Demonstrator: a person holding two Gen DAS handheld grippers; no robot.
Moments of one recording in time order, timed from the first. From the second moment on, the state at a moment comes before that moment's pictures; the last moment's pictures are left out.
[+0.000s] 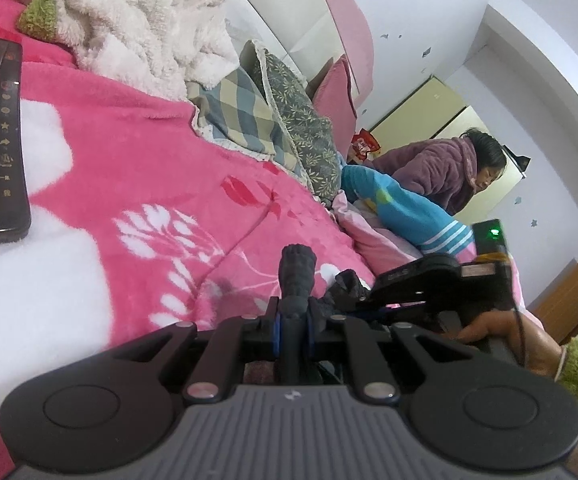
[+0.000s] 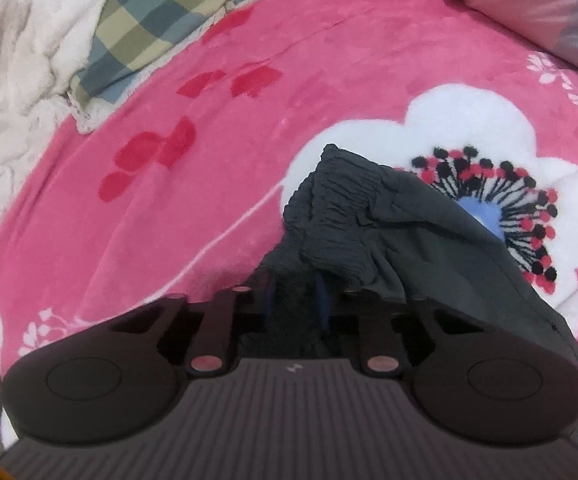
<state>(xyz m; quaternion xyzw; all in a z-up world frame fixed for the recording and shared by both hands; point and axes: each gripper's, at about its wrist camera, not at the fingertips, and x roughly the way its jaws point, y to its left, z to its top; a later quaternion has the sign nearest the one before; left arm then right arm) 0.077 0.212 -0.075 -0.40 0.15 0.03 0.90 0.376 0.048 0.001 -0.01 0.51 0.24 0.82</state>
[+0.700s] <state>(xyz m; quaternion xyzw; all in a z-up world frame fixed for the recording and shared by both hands) 0.069 0.218 -0.076 -0.41 0.13 0.05 0.90 0.389 0.046 -0.031 0.14 0.47 0.29 0.82</state>
